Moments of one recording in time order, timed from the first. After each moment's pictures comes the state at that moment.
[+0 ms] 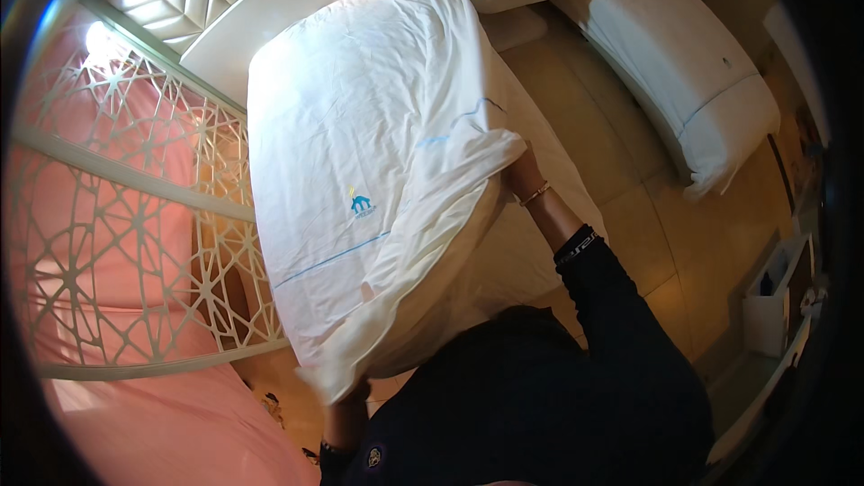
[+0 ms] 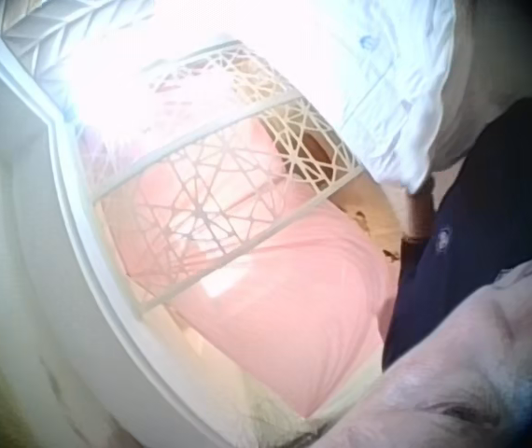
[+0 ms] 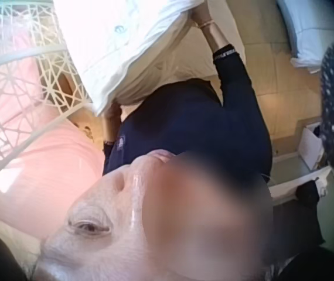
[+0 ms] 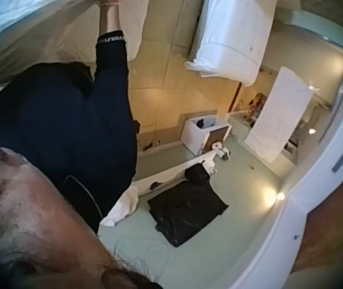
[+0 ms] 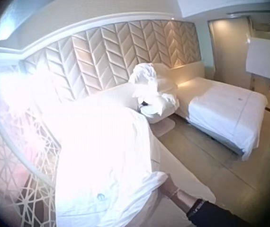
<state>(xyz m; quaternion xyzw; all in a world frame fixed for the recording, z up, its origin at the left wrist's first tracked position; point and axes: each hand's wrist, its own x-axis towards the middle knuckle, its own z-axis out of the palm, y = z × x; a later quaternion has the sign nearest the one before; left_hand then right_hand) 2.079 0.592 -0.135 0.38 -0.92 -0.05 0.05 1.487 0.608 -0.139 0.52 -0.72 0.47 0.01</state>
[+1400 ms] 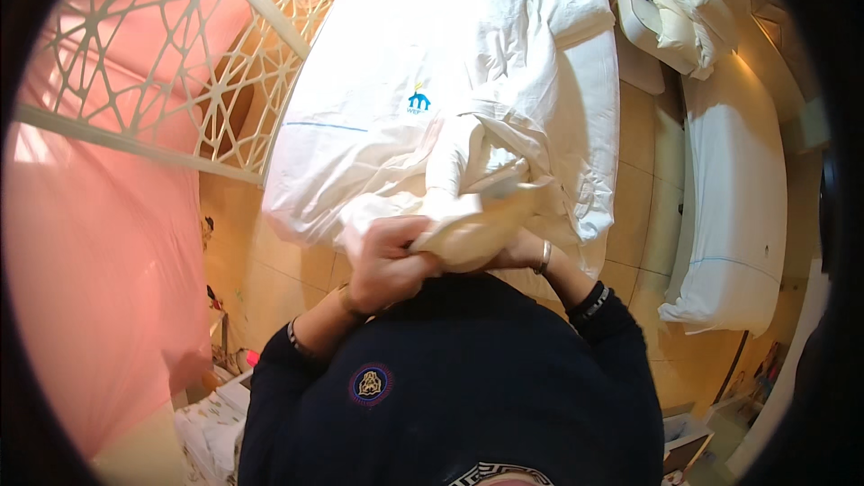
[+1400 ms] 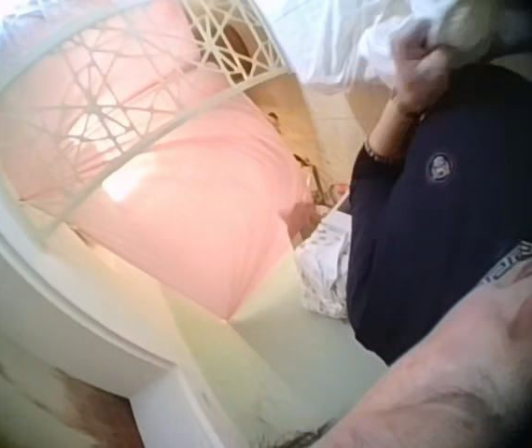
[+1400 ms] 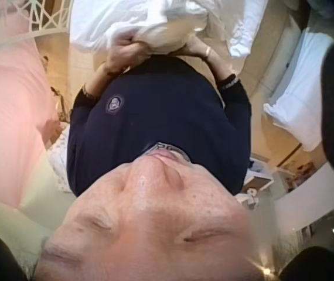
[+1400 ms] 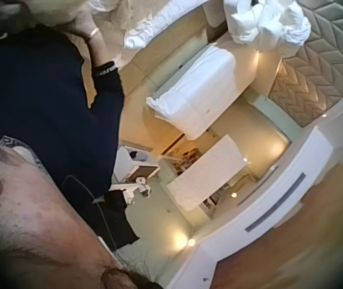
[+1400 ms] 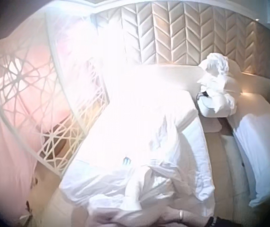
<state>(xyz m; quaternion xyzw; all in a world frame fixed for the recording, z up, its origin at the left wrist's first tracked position) 1.900 0.618 0.052 0.38 -0.56 -0.68 0.28 1.660 0.641 -0.112 0.71 -0.39 0.29 -0.51</state>
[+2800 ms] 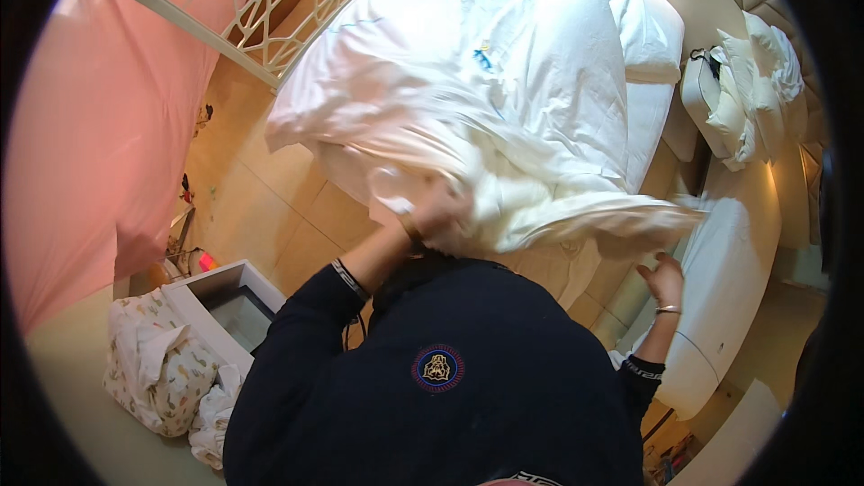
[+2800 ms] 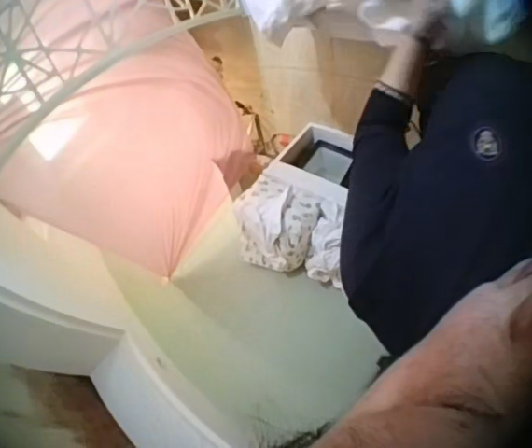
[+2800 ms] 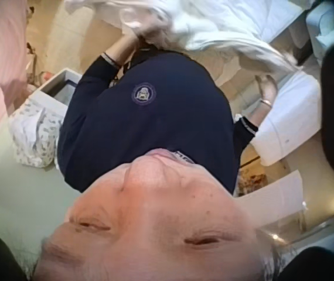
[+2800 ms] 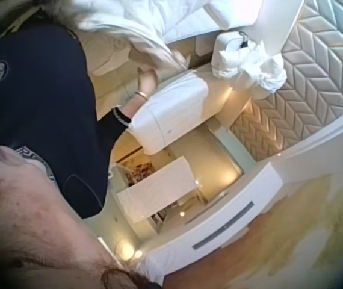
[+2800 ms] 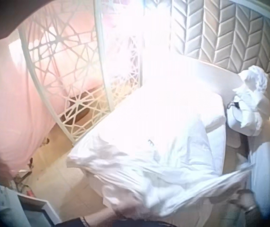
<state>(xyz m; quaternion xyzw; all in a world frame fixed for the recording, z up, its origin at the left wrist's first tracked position) 1.926 0.621 -0.203 0.45 -0.49 -0.69 0.28 1.437 0.687 -0.068 0.59 -0.78 -0.17 -0.14</state>
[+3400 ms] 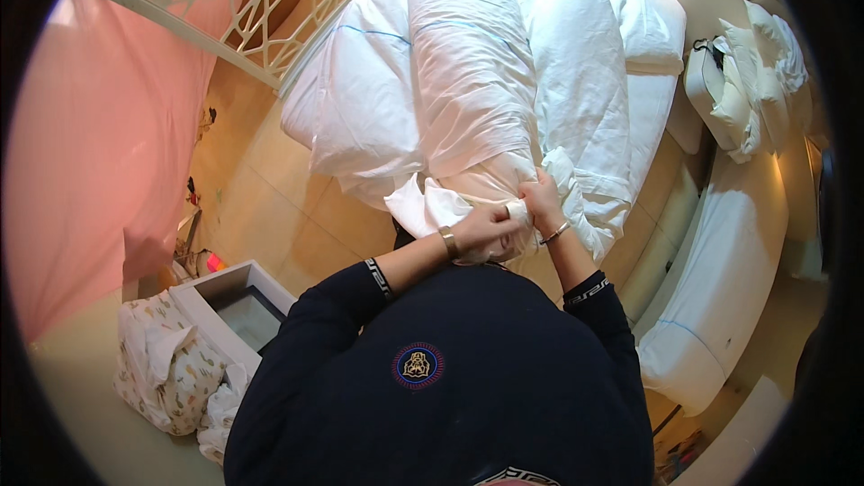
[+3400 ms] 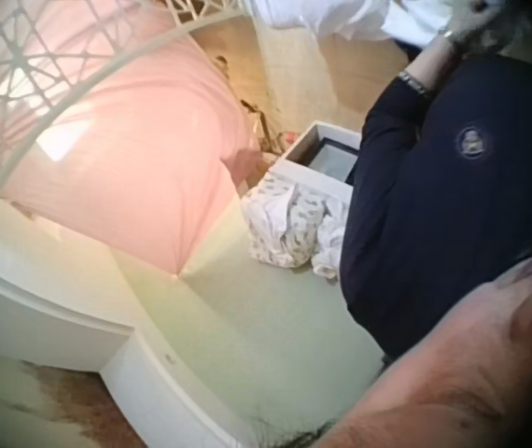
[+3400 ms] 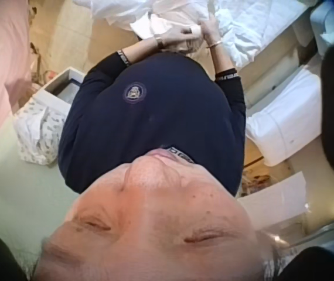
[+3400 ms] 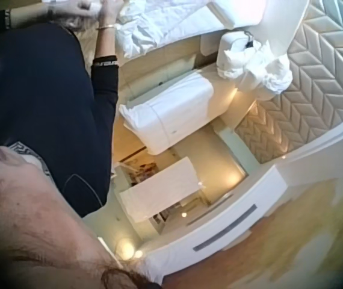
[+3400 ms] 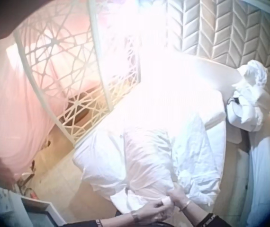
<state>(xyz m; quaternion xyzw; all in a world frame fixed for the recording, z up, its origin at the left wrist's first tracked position) 1.830 0.643 -0.195 0.35 -0.40 -0.81 0.26 1.670 0.591 -0.196 0.36 -0.61 0.35 -0.61</state>
